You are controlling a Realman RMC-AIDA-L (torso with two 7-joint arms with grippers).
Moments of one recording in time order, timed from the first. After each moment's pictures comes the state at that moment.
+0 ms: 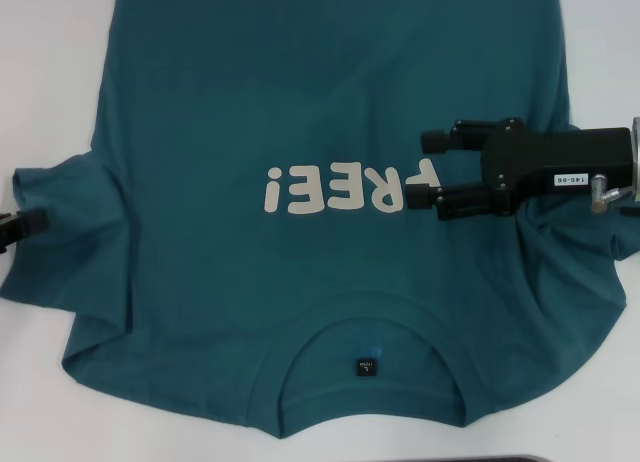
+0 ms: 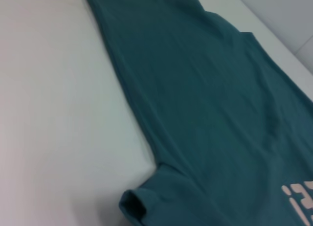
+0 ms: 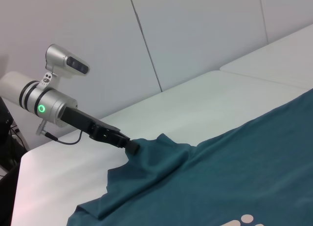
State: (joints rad) left arm -0.30 -1.98 -2.55 -0.68 -1.04 1.42 -1.80; right arm 0.51 2.04 -0.84 -0.62 -1.94 -1.57 1.42
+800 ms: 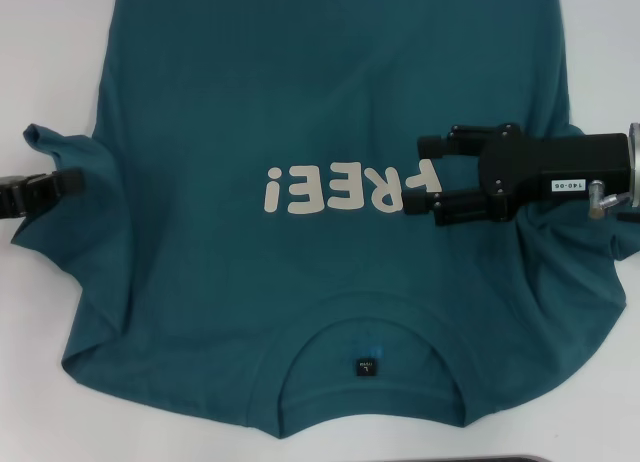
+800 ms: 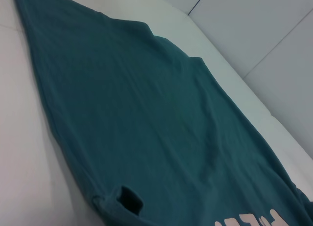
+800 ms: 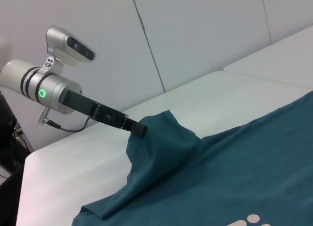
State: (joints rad) left arm -0.32 -2.06 -2.59 -0.85 -1.04 1.56 -1.93; right arm 0.50 2.04 -0.84 -0.62 -1.94 -1.58 1.42
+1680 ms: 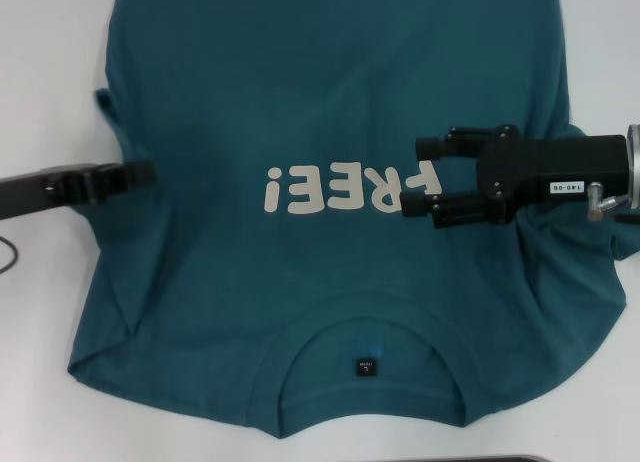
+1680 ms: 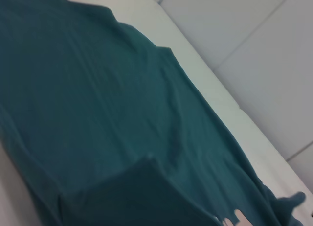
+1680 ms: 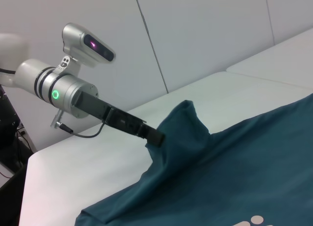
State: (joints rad) left arm -0.40 -2.11 -2.54 -0.82 -1.03 1.55 -1.96; right arm 0.50 2.05 -0.84 -0.62 -1.94 -1.59 1.41
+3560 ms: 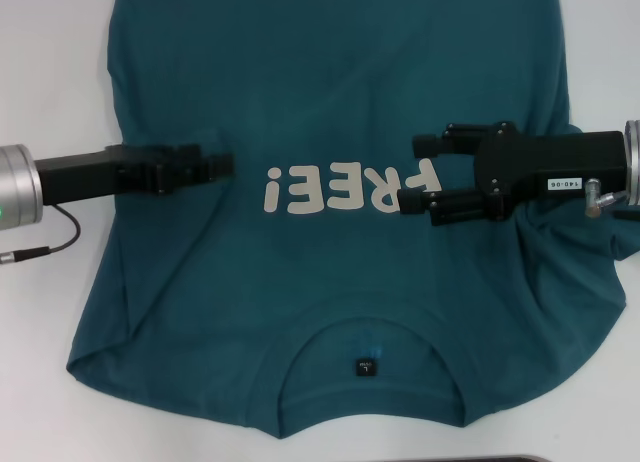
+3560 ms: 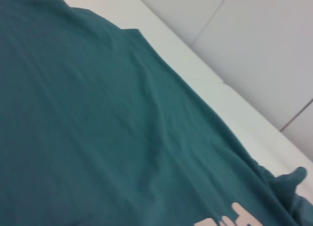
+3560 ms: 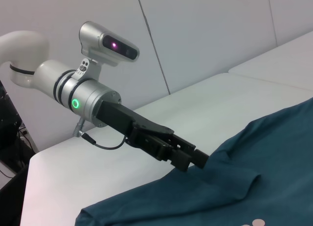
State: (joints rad) left arm -0.47 -2.16 -2.45 -0.79 -1.02 1.42 -1.85; right arm 0.51 2.05 -0.84 -0.62 -1.94 -1.59 1.42
